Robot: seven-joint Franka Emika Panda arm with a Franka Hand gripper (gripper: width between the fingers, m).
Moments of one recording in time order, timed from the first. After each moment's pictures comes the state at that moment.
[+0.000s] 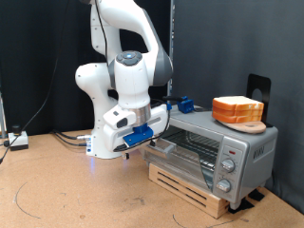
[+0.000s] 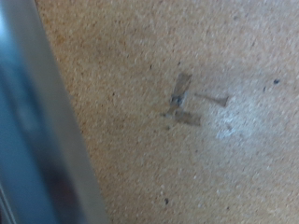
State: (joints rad) arm 0.09 -0.12 -0.19 -2.55 0.17 2.31 0.39
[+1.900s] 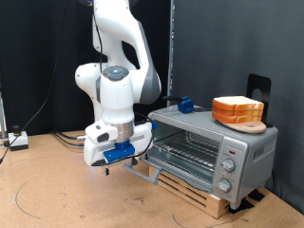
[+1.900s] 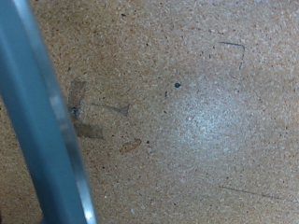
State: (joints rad) arm 0.02 0.00 -0.22 -2.56 0.09 2.46 0.37
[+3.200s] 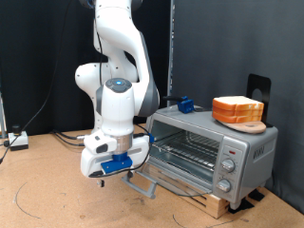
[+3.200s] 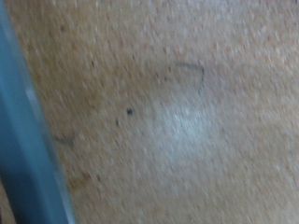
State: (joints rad) arm 0.02 0.11 -0.23 -2.54 0.05 2.59 0.39
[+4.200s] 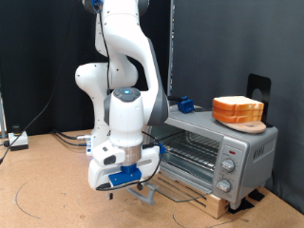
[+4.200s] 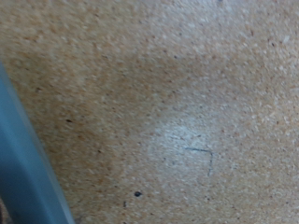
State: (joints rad) arm 0.03 0.24 -0.21 -2.41 0.08 2.59 0.45
